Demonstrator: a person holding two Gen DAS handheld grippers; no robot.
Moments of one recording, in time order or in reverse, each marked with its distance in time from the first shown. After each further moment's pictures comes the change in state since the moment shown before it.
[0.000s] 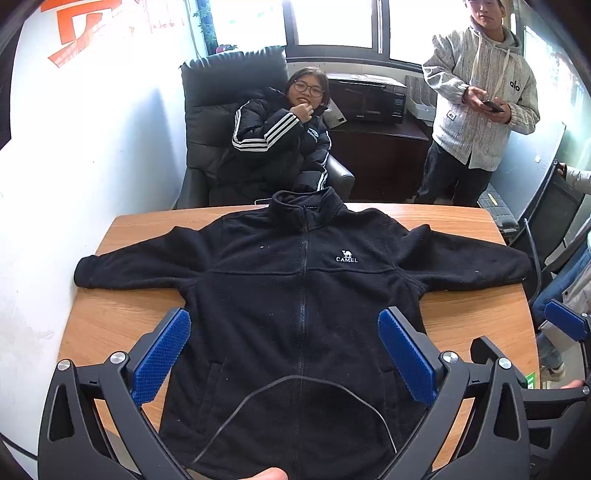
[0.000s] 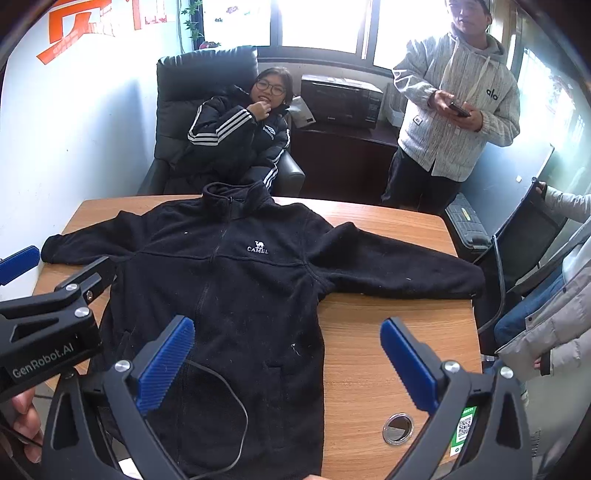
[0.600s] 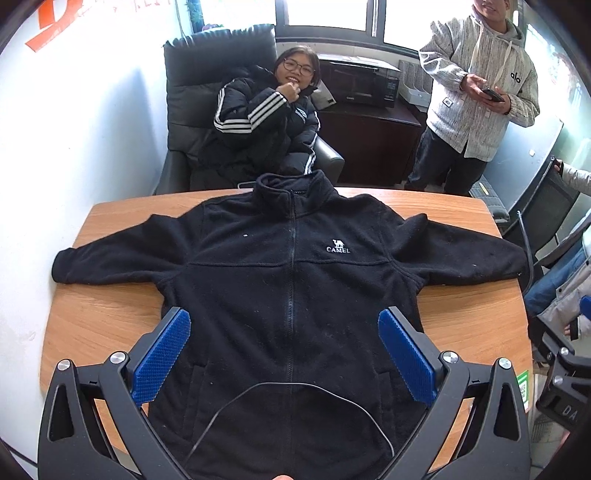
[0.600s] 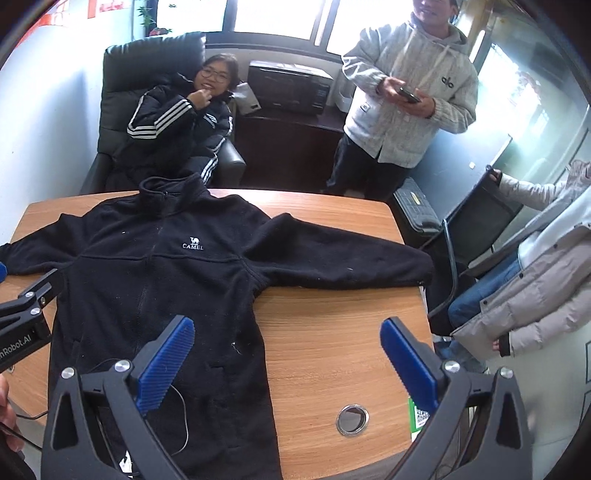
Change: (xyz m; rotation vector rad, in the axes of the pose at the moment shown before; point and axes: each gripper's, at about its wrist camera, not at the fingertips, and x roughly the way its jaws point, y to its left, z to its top) left arm 0.048 0.002 0.016 -0.004 0.084 -0.052; right arm 0.009 -0.040 0.016 0.064 0.082 -0.197
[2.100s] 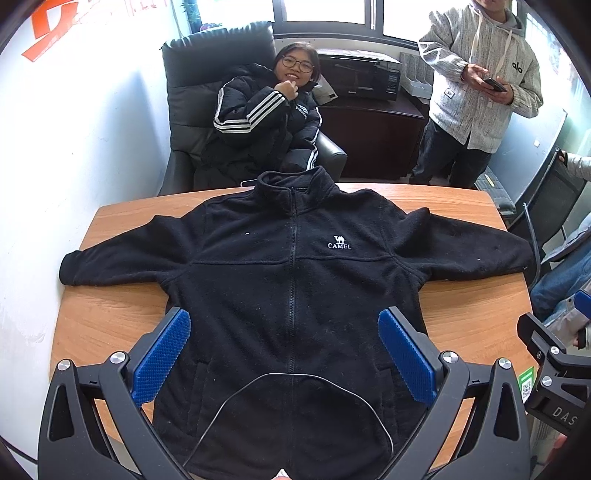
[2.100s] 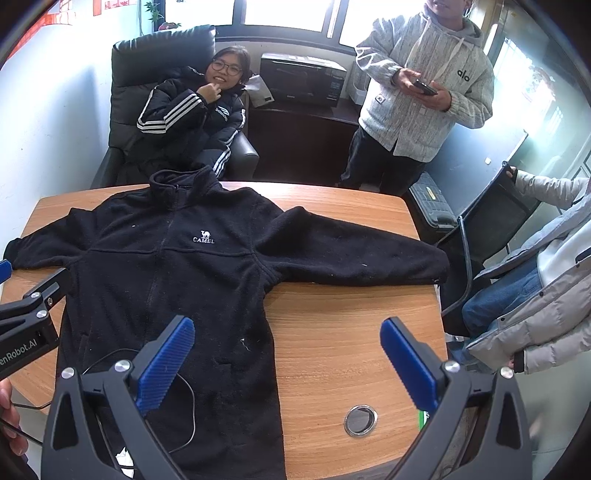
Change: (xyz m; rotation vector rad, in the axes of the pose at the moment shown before) left arm 0.000 -0.014 -0.001 0.039 0.011 0.019; right arm 0.015 -0.003 0.005 -0.012 0.038 0.044
